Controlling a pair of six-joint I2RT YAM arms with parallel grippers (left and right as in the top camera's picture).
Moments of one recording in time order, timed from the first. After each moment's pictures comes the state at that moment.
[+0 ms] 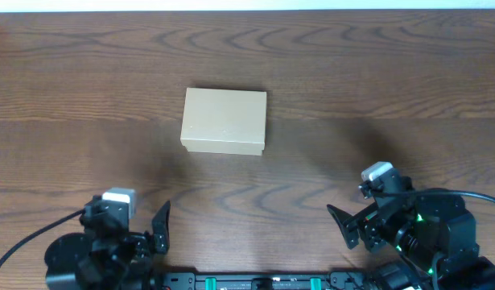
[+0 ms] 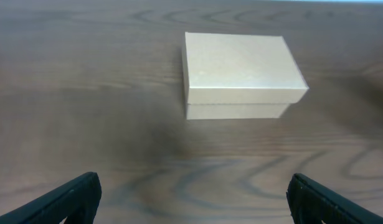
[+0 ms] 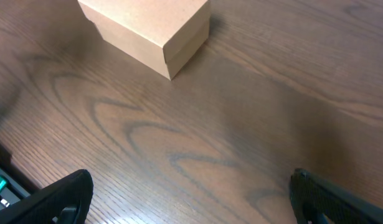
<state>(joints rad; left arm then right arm) 0.08 0.27 0.80 -1.10 0.27 0.07 0.36 0.54 0.90 -1.07 -0.18 -0.07</state>
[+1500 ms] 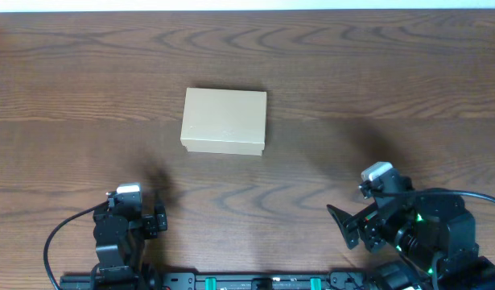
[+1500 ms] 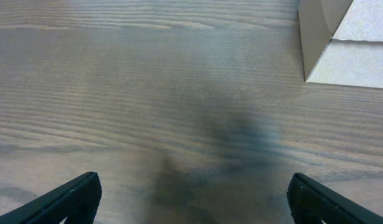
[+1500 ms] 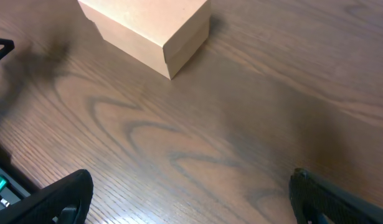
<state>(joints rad) 0.08 0.01 0.17 -0.74 -0.06 0.06 0.36 0.54 0.90 -1.07 -0.18 -0.07</state>
